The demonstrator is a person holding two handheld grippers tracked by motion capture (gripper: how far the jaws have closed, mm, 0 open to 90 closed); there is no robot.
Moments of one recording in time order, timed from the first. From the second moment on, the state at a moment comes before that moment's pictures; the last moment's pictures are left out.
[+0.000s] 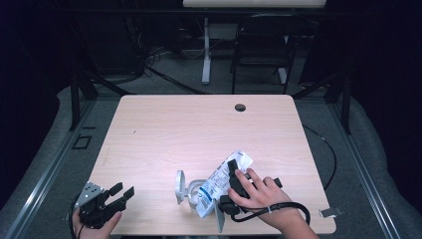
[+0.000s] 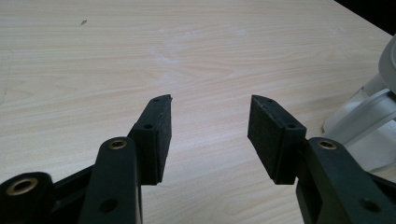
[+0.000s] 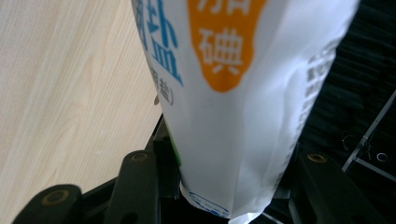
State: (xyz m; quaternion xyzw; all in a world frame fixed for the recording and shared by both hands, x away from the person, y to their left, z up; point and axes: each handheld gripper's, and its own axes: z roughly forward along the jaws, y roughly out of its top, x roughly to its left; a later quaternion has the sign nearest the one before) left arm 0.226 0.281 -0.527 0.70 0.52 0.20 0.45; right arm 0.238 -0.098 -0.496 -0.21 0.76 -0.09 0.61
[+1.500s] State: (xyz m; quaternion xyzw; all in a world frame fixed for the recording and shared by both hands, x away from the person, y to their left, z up) left arm 0.226 0.281 -0.527 0.70 0.52 0.20 0.45; right arm 0.237 -0.101 -0.500 -0.16 0.79 -0.05 0.58
